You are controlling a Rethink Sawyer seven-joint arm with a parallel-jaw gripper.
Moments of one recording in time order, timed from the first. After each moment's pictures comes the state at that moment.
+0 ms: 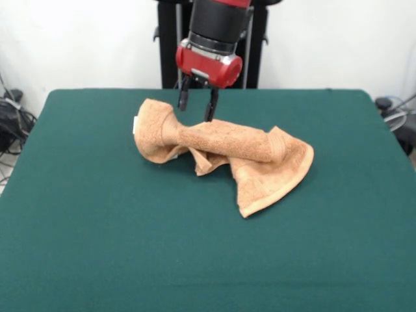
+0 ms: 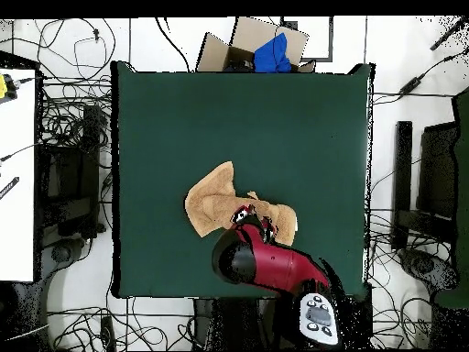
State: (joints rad) arm -0.19 -0.66 -0.18 2.02 -0.09 -0.06 2.14
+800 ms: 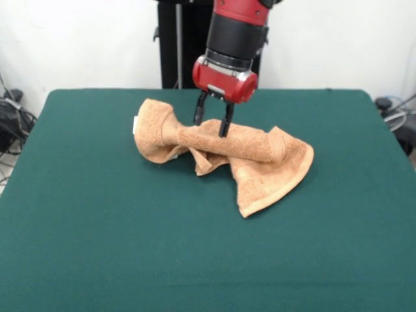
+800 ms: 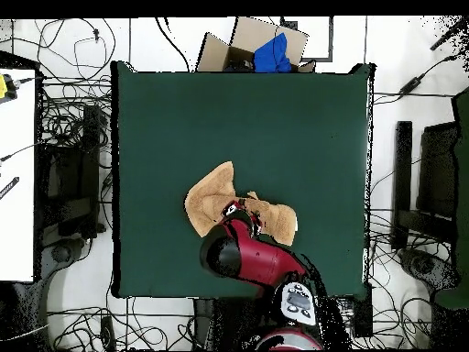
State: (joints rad) arm -0.13 -0.58 -0.18 2.02 0.03 -0.17 2.14
